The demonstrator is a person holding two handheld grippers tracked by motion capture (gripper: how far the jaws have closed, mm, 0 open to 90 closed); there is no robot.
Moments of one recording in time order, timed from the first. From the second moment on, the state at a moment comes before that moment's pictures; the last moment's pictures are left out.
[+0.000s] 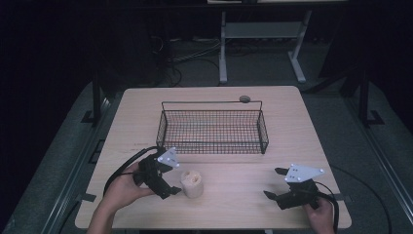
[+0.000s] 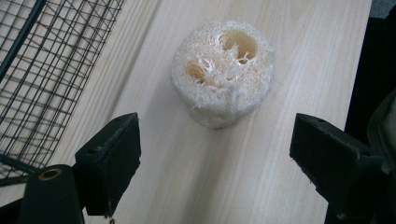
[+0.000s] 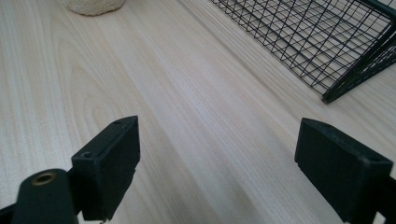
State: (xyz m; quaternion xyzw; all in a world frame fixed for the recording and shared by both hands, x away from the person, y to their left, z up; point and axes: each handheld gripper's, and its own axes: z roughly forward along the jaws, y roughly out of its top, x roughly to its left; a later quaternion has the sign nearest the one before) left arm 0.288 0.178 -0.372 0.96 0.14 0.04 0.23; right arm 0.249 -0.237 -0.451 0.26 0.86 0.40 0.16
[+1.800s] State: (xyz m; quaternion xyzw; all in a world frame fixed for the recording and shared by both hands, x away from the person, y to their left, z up) left arm 0.309 0.133 -0.395 0.97 0.11 -0.01 0.20; right arm 0.248 -0.238 -0.450 0.26 0.86 0.41 0.16
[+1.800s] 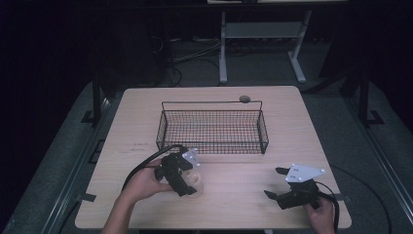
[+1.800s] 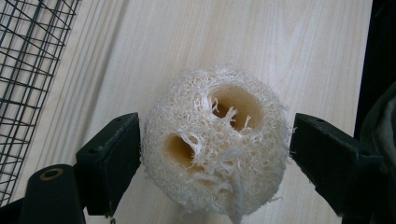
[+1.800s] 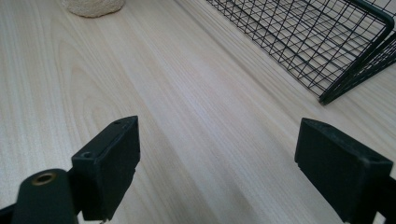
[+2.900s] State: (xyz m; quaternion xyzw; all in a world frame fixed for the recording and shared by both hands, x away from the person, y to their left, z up) left arm 0.314 0.134 -0.389 0.97 0.11 -0.02 0.20; right arm 0.249 -0.240 -0.450 0.26 0.86 0.41 0.16
